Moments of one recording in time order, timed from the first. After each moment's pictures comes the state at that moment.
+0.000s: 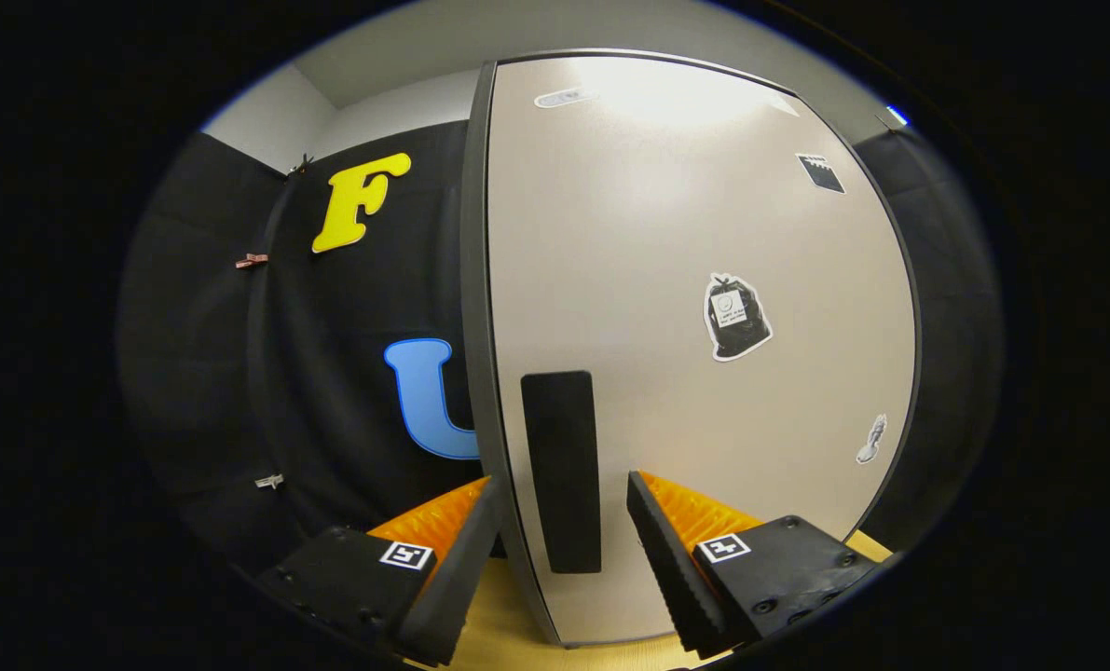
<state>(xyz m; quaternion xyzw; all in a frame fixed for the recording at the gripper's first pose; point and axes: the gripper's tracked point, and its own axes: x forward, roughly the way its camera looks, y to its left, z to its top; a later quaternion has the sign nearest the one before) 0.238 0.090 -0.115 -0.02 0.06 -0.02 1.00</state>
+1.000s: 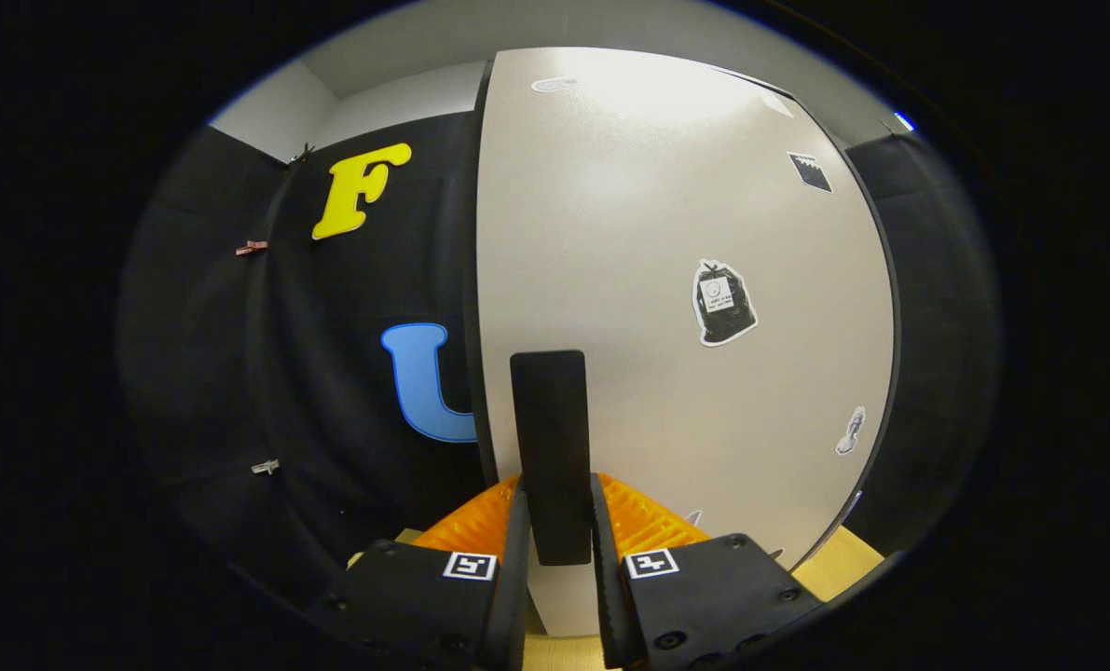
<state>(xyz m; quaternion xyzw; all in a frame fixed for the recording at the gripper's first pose) 0.199 0.085 -0.115 -0.03 0.08 -0.02 1.00</state>
